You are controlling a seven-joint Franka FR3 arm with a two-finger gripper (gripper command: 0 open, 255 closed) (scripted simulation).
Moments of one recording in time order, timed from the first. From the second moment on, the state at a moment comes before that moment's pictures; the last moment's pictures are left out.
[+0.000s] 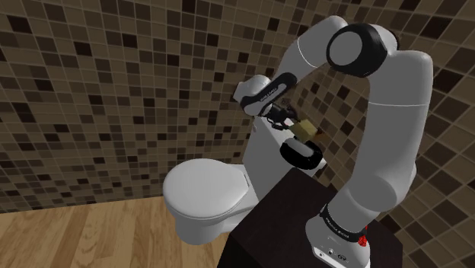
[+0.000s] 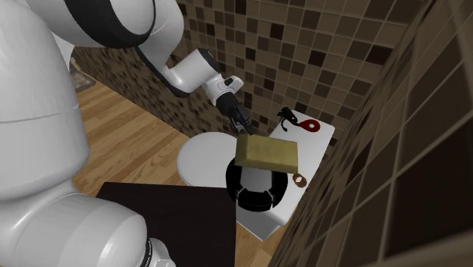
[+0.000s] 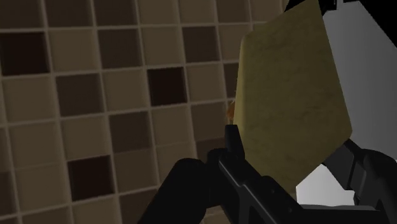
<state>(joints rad) -0.17 0.43 -0.06 -2.02 -0.81 1.45 1.04</state>
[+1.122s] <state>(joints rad) -0.15 0.32 -0.04 -2.35 -0.78 1.57 1.22</state>
